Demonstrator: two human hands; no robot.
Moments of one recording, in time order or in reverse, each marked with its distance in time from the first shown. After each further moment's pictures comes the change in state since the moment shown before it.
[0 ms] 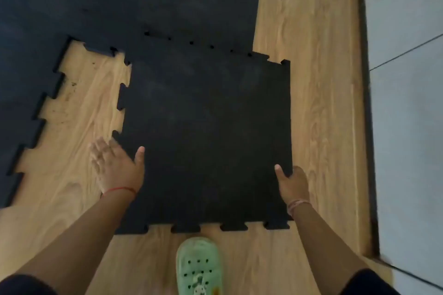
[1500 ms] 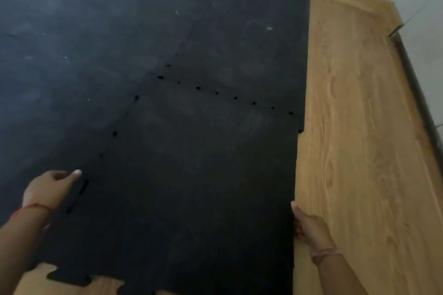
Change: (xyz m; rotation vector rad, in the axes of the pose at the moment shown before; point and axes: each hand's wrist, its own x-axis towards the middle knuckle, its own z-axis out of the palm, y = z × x) left_hand 0.118 -0.222 -0.085 -0.271 0.235 -0.298; right_hand -0.020 -0.058 0.087 0.313 -0.261 0.179
